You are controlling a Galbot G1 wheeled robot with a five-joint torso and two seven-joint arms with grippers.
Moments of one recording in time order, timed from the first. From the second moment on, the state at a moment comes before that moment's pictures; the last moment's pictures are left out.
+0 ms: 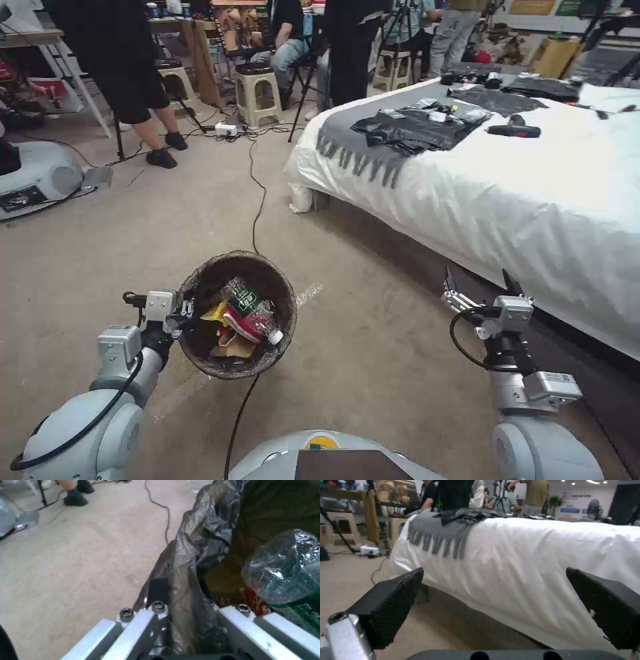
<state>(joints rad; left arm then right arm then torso) 1.71 -1.35 -0.82 -2.50 -0.25 0.67 0.04 -1.78 1.53 0.81 2.37 0.14 0.04 -0.05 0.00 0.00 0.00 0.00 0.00</state>
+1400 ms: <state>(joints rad) 1.73 -1.37 -0.83 -2.50 -0.25 0.67 0.03 -1.83 1.53 0.76 2.36 0.12 0.09 -0.06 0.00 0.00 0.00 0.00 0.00</state>
